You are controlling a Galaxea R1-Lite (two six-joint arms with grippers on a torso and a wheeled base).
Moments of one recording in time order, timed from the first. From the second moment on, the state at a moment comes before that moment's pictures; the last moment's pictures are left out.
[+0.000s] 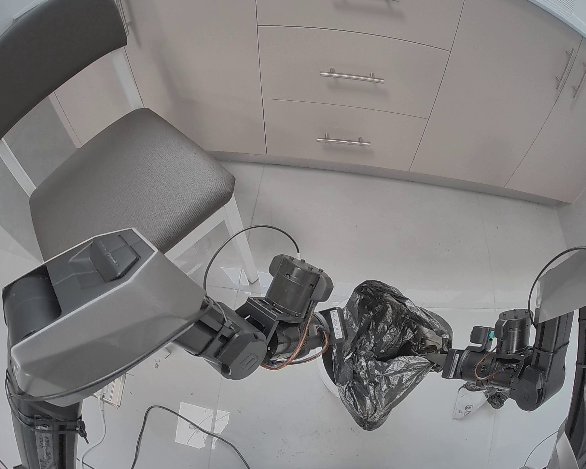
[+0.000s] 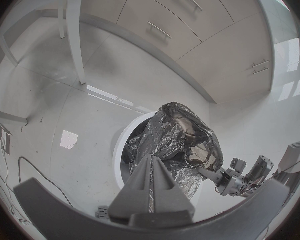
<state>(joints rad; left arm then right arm) -0.75 2.30 -1.21 -0.43 0.00 -0.73 0.15 2.34 -0.19 -1.55 0.34 0.38</state>
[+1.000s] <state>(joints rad) -0.78 2.40 -1.22 -0.42 0.24 -0.50 0.26 2.23 -0.11 -1.55 0.35 0.43</state>
